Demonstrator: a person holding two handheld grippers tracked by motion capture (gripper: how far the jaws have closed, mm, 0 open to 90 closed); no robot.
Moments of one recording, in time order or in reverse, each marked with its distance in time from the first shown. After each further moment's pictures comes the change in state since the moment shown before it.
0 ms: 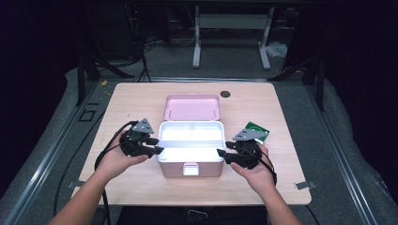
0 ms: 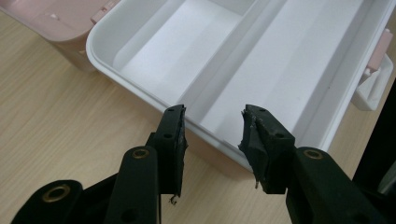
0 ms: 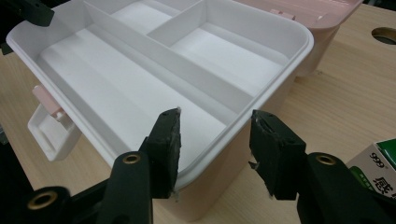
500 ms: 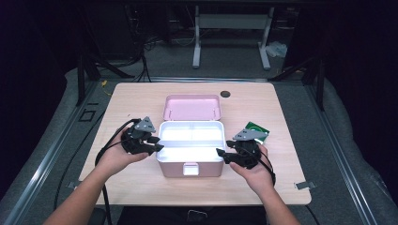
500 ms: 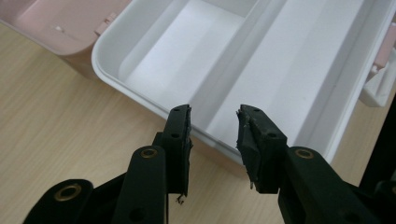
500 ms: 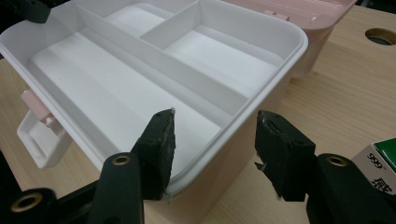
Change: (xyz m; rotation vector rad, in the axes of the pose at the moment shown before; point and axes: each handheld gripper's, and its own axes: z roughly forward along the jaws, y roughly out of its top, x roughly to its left) left arm 0.001 0.011 -0.002 0.025 0.031 0.075; right arm -0.001 -0.002 0.003 -0.020 -0.012 0.011
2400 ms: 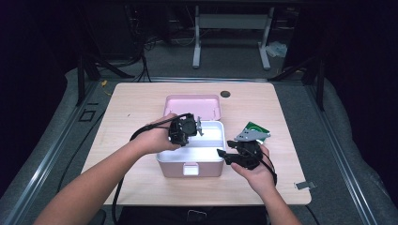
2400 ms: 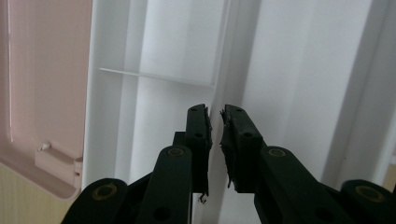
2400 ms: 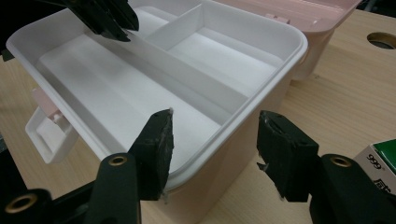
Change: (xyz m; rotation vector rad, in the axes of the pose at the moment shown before) left arm -0.042 0.107 0.065 0.396 0.004 0.451; right arm -0.001 -0.001 -0.004 -0.014 0.009 -0.006
